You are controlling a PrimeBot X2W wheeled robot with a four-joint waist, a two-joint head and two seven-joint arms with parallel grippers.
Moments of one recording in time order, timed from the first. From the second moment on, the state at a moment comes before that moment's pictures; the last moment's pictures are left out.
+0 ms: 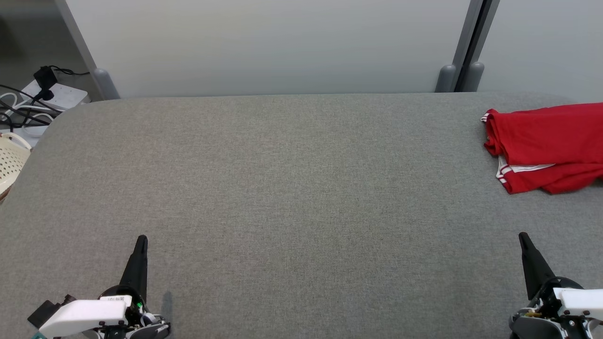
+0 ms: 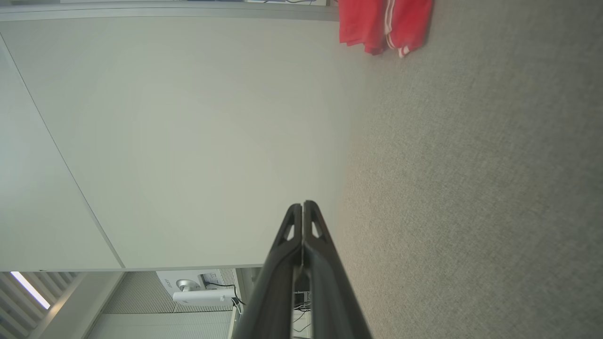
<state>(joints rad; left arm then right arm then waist) -0.05 0.04 0.08 0.27 -1.60 -0.12 0.11 -0.07 -0.04 -0.13 0.27 1.60 0.13 0.11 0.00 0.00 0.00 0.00</state>
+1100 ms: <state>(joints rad) -0.05 0.04 0.08 0.27 -1.60 -0.12 0.11 -0.07 -0.04 -0.13 0.27 1.60 0.13 0.11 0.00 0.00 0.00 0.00</state>
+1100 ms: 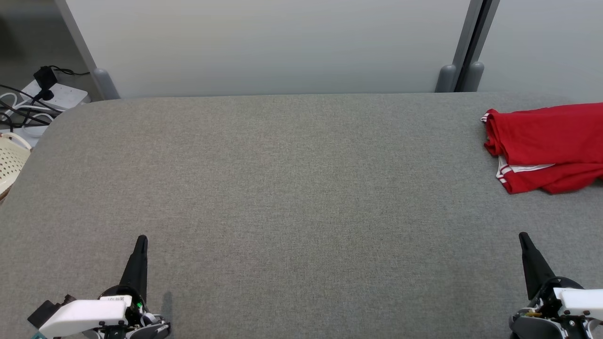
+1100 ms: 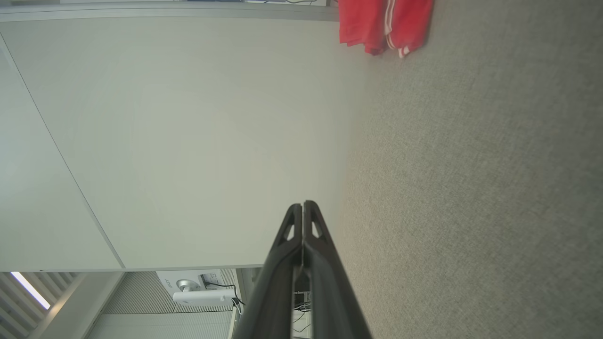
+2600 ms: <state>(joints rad) -0.05 0.04 0.08 0.27 -1.60 -0.12 0.11 -0.07 -0.04 -0.13 0.27 1.60 0.13 0.11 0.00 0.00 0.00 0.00</state>
